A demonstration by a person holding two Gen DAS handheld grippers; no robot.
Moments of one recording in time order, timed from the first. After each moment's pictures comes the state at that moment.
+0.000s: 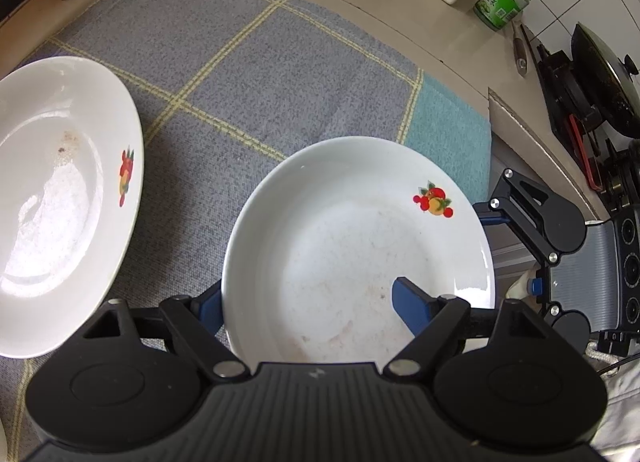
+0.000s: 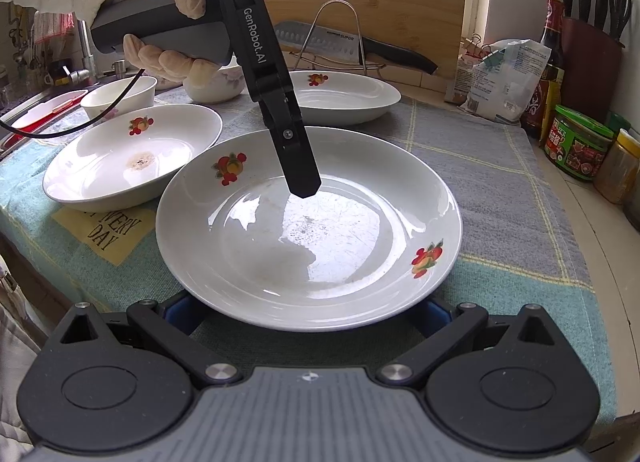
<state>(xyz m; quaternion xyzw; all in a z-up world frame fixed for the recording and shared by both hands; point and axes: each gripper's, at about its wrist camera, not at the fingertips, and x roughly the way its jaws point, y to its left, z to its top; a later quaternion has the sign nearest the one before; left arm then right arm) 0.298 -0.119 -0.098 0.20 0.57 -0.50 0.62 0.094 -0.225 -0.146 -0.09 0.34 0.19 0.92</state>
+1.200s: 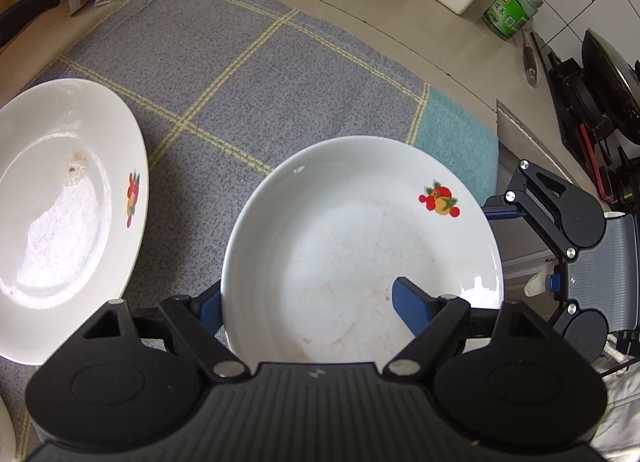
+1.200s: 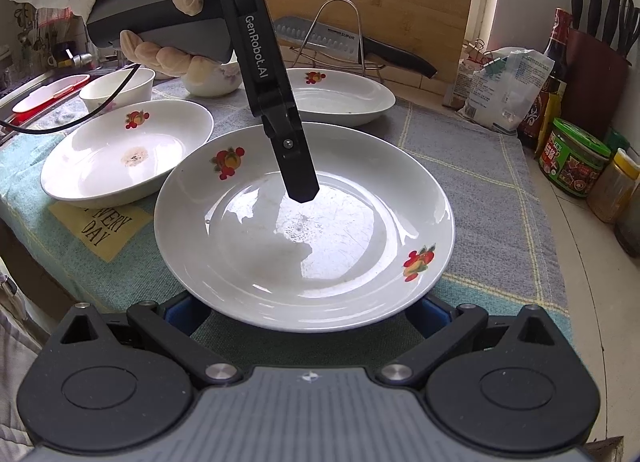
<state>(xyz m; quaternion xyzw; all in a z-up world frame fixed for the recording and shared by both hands) 0.297 -0.127 -0.089 0.21 0.56 -0.48 0.64 0.099 -0.231 -0.132 -0.12 0.35 0.19 0.91</state>
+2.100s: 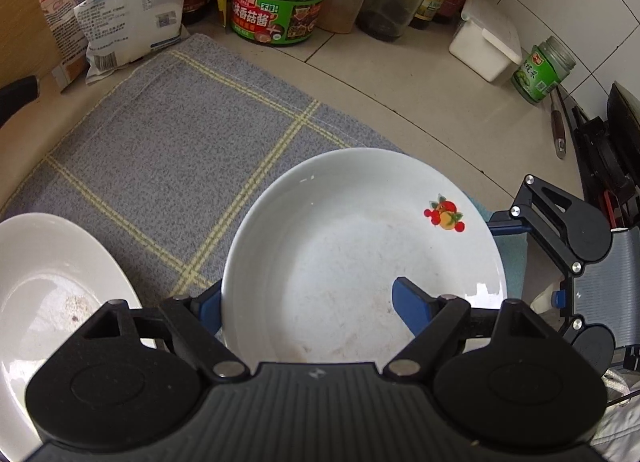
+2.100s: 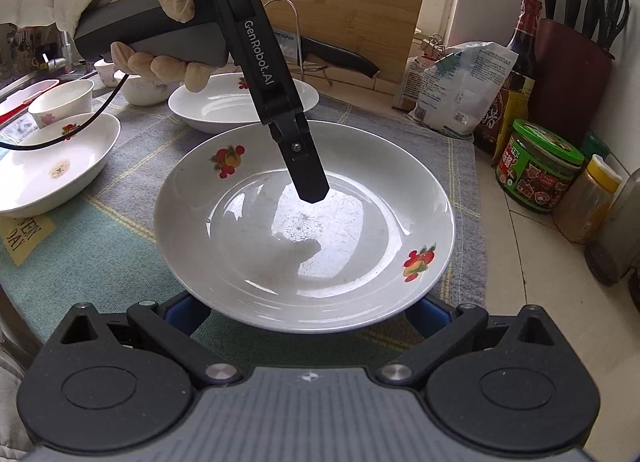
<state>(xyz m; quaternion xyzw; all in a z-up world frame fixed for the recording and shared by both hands) 0.344 -0.199 -0.084 0.19 0.53 -0.47 0.68 0.164 -0.295 -0.133 -0.13 0.35 0.18 0.91</state>
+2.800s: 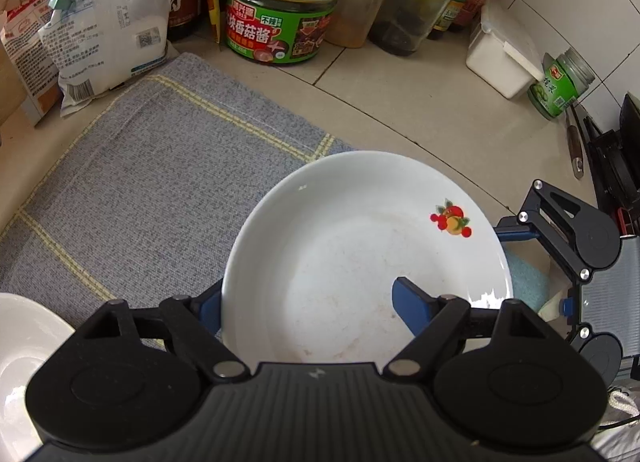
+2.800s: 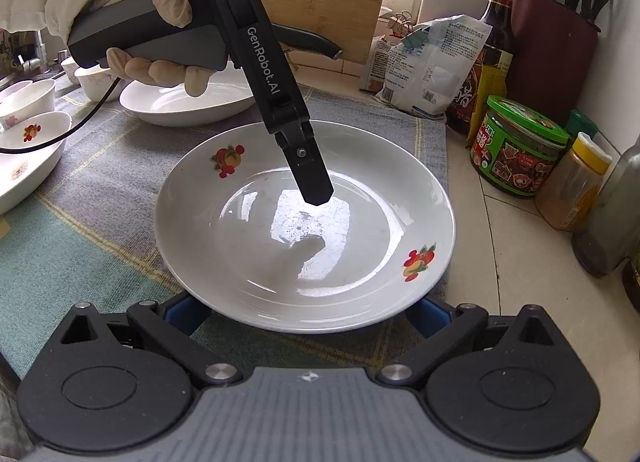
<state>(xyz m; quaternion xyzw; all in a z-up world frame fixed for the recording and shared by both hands) 0.369 -0.232 -0.106 0.19 0.53 -0.48 0.68 0.191 -0.321 -0.142 -0.12 0.37 0.16 0.91</state>
